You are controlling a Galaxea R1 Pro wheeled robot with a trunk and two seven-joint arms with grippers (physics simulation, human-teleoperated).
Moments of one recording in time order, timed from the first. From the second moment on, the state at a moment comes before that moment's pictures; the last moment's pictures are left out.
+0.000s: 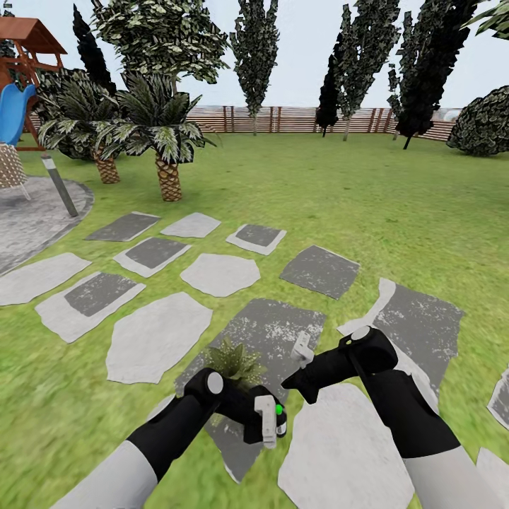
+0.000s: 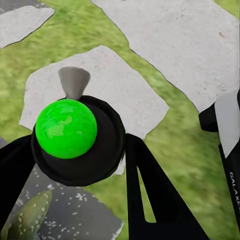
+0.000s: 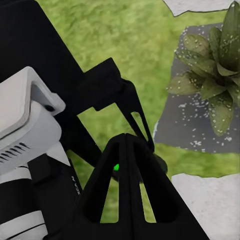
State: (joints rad) left arm -0.63 -0.06 -0.59 -1.01 -0.53 0.15 -1.08; right arm -0.59 -0.08 0.21 -1.48 0.69 0.85 1.52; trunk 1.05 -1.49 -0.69
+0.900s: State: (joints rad) left arm -0.66 -0.09 -0.58 -1.03 -0.53 0.16 -1.15; right arm -0.59 -0.08 0.21 -1.48 0.69 0.85 1.52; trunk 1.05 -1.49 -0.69
